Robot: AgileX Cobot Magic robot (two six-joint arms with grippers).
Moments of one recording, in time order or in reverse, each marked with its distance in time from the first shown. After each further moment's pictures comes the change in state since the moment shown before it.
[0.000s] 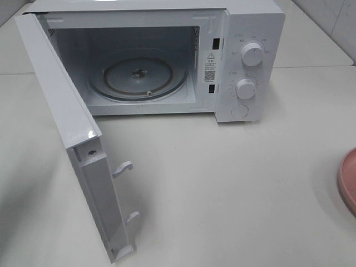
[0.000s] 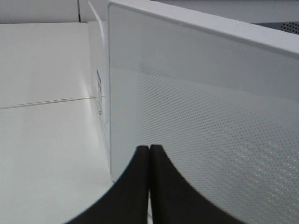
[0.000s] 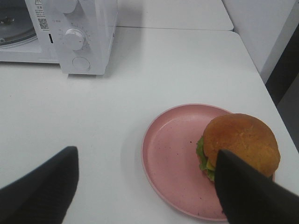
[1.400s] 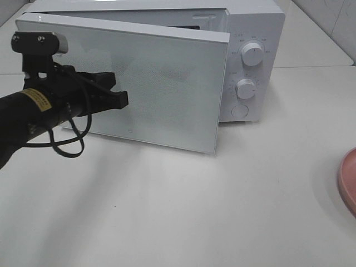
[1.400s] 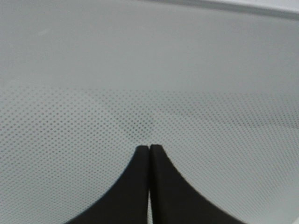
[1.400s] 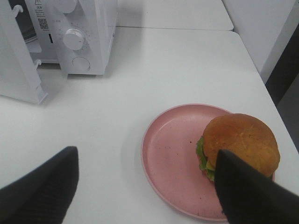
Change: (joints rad) left arm -0.612 0.458 -0.396 -0.642 0.018 0.265; right arm 0.000 0.000 0.000 0.000 0.000 0.000
